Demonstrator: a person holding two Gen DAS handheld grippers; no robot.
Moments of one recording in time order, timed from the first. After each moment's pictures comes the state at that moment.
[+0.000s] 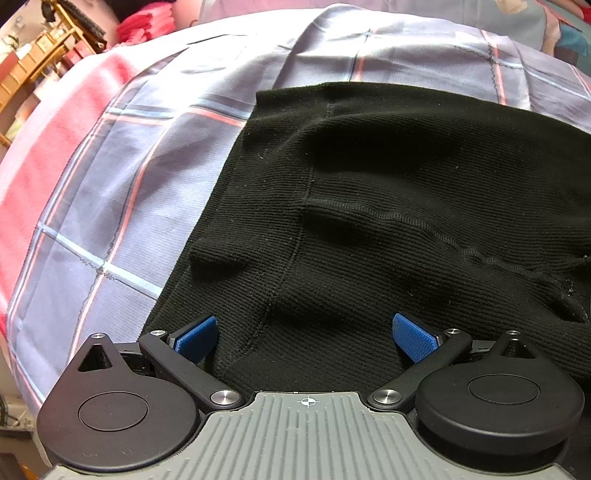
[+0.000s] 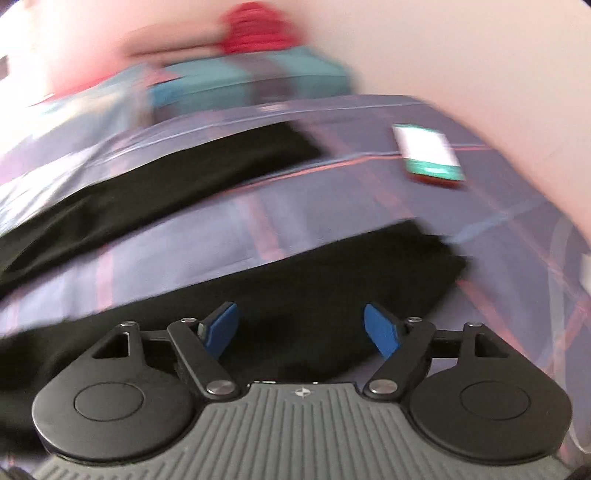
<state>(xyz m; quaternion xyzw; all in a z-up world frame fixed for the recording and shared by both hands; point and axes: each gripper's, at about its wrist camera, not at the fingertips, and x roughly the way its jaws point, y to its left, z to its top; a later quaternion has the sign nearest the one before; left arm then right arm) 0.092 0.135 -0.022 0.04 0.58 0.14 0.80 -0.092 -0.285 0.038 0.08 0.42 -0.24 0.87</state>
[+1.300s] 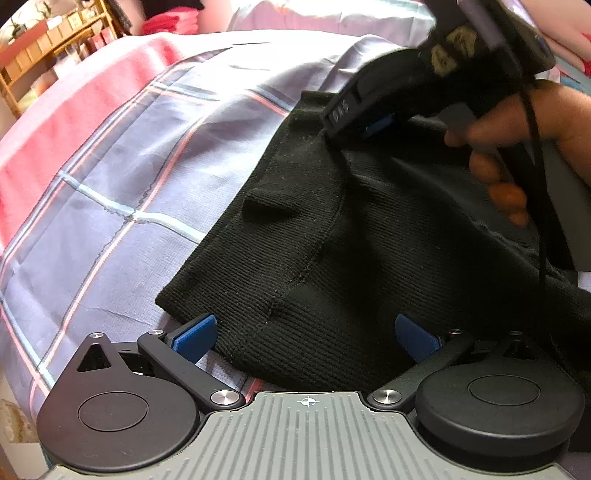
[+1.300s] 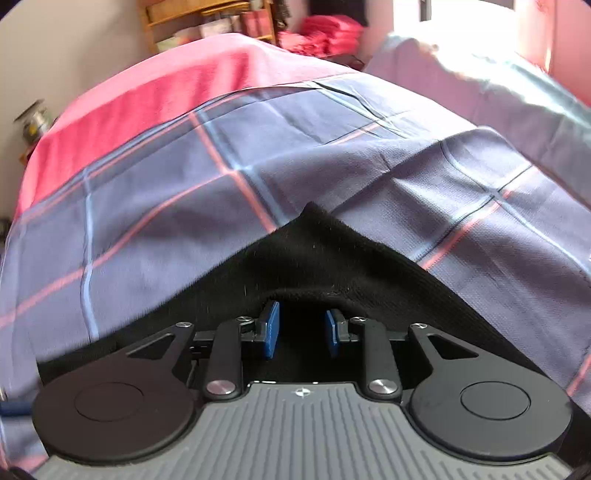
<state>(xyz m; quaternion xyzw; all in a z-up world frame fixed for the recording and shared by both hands) 0.021 0.165 -0.010 -0.02 0.53 0.14 0.84 0.202 0.163 -0.022 -0.11 0.45 0.37 0.81</state>
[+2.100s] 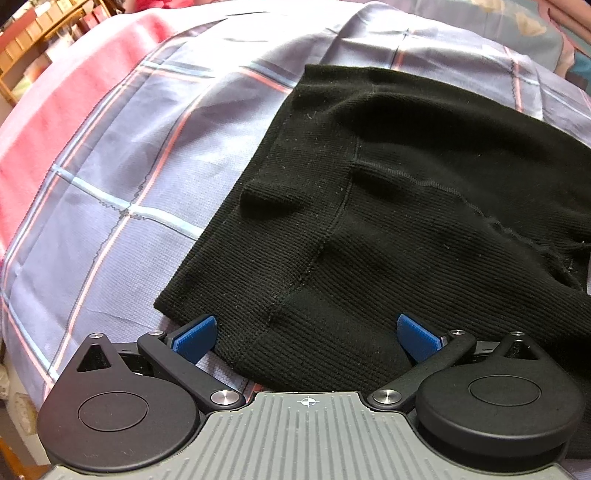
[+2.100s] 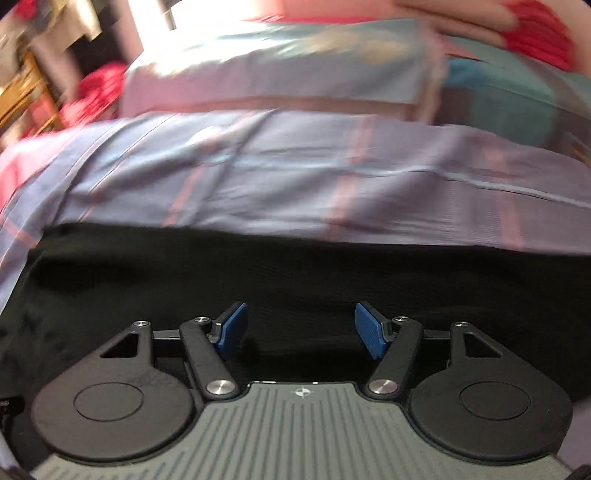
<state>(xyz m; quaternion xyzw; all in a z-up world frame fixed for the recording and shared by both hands) 0.054 0.168 -0.013 -0.02 0.59 0.14 0.80 0.158 -0.152 -0.007 0.04 0.46 0.03 0.89</state>
